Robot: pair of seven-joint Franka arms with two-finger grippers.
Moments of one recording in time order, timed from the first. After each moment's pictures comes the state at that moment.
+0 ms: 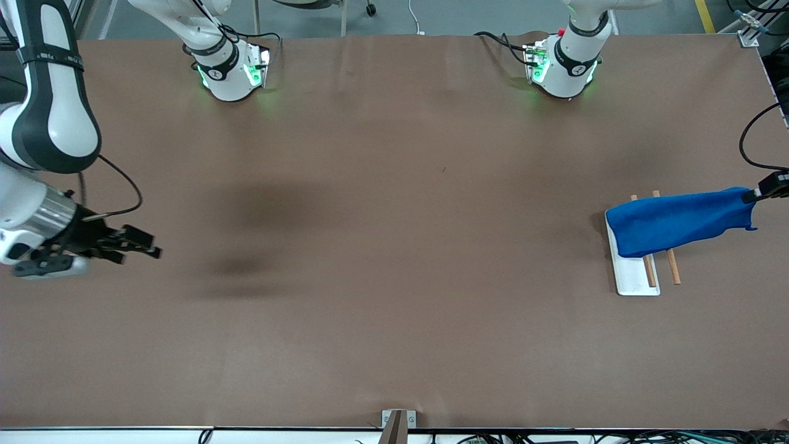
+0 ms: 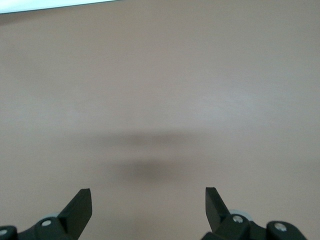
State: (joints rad) left arm 0.01 0.23 0.54 -1.72 -0.43 1.71 0.57; right arm -0.12 0.20 0.03 -1.79 0.14 2.10 -0.11
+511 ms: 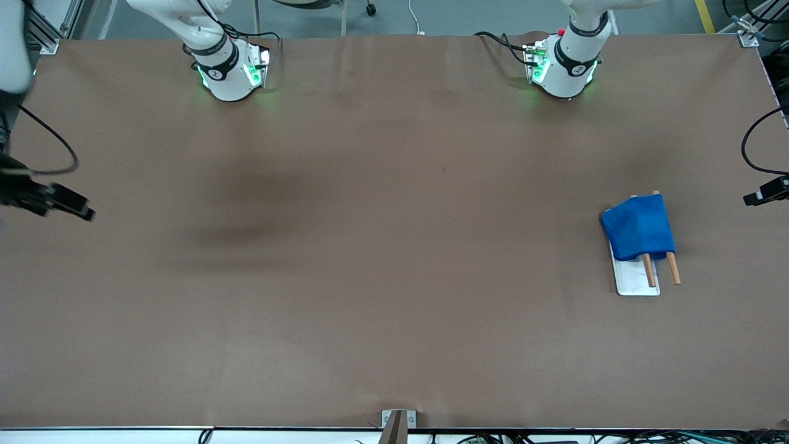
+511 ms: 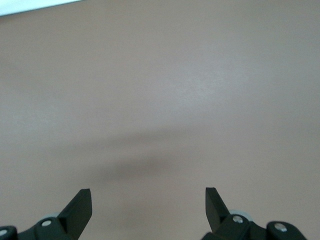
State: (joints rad) left arm 0.03 0.27 0.55 -1.72 -0.43 1.74 0.58; right arm -0.06 0.03 -0.11 -1.64 0.06 1.74 -0.01
